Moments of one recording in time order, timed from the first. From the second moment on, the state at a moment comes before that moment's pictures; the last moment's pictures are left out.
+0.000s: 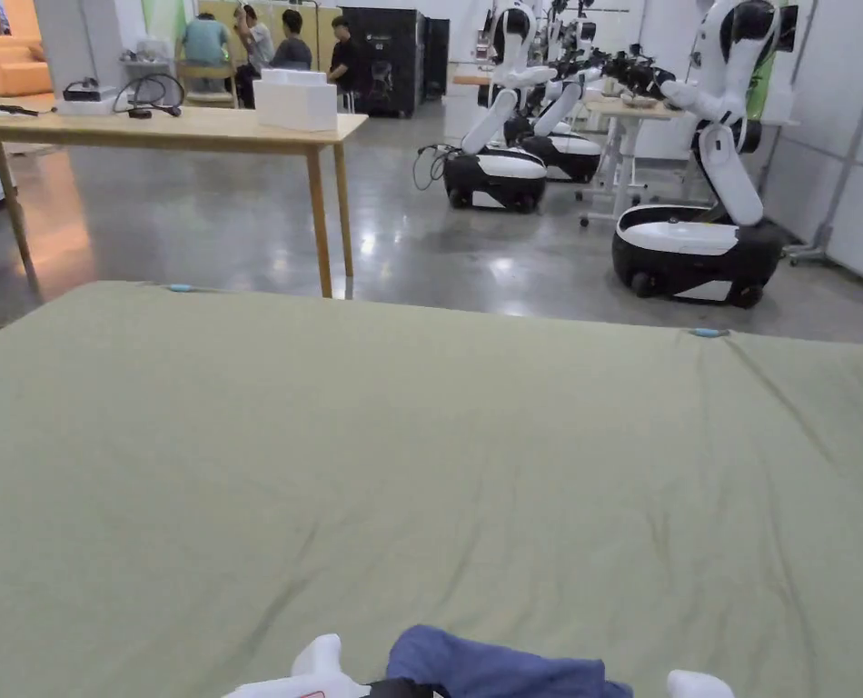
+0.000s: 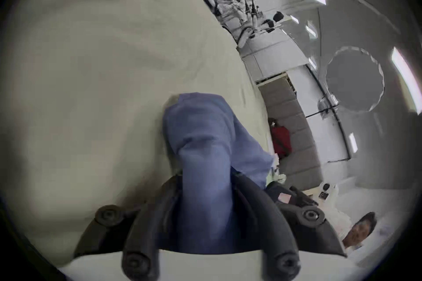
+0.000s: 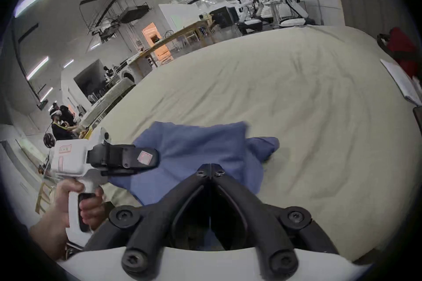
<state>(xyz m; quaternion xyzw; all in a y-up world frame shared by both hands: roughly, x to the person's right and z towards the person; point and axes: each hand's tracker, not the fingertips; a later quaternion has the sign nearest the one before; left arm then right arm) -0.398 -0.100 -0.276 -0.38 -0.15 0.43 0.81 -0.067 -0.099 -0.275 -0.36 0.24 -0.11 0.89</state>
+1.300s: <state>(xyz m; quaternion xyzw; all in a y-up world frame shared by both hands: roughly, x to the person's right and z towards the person) -0.389 0.128 -0.304 -0.09 0.08 0.04 0.99 -0.026 0.099 -0.349 -0.13 0.10 0.02 0.99</state>
